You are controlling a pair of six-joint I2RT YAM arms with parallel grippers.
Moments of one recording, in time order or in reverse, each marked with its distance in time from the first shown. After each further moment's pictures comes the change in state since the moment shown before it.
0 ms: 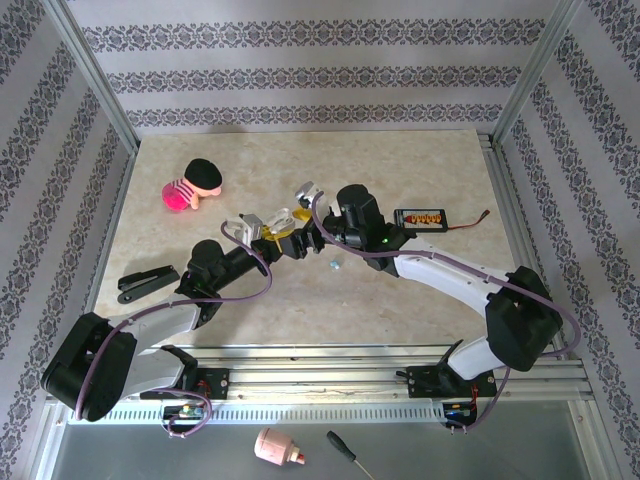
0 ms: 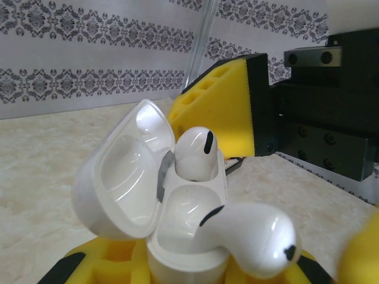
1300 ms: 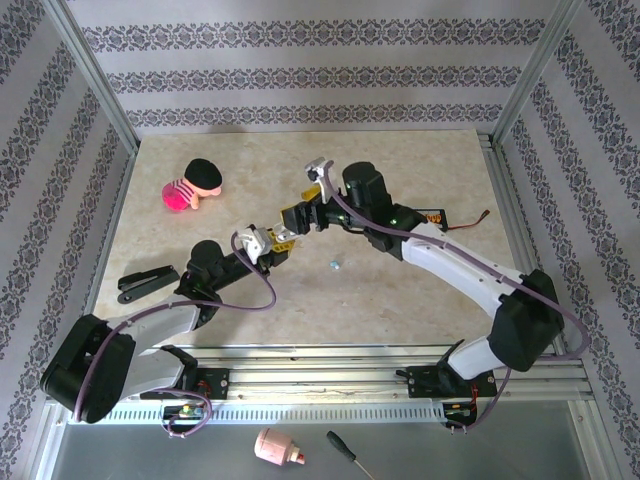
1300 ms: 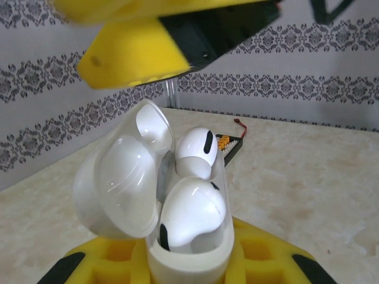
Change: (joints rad) left arm 0.000 -0.019 -0.003 -0.013 0.109 0.384; right arm -0.046 0.011 0.206 -0.237 0.068 0.106
